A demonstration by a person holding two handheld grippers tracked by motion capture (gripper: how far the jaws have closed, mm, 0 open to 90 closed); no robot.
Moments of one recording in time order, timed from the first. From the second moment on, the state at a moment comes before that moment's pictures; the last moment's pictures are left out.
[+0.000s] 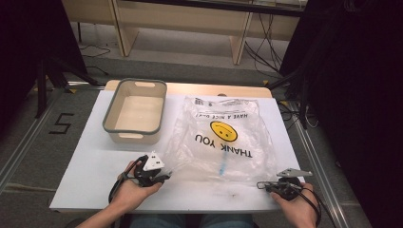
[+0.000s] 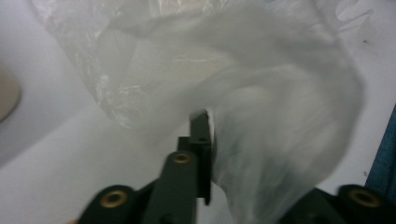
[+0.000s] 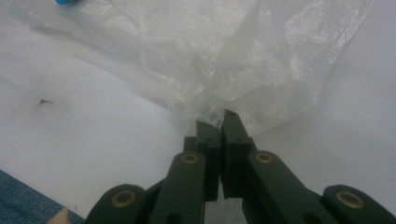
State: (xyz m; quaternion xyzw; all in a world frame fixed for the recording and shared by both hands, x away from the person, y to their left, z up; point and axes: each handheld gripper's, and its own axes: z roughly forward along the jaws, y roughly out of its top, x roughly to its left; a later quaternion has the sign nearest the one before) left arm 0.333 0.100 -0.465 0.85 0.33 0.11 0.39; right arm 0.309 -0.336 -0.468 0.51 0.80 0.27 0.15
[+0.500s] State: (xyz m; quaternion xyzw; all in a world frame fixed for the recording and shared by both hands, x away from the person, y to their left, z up) left arm 0.319 0.102 -0.454 0.83 0.38 0.07 0.40; right arm 0.309 -0.335 -0.468 0.51 0.80 0.27 0.15
